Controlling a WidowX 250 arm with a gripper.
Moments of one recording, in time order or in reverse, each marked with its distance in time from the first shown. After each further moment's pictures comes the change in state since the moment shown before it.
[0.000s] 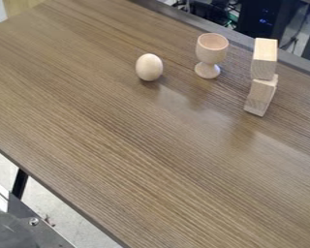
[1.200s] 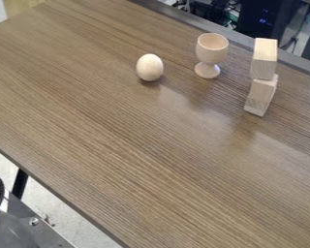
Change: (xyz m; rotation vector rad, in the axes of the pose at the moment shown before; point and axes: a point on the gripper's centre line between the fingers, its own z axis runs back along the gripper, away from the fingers) arm -0.030 -0.067 0.011 -0.117 0.007 -0.159
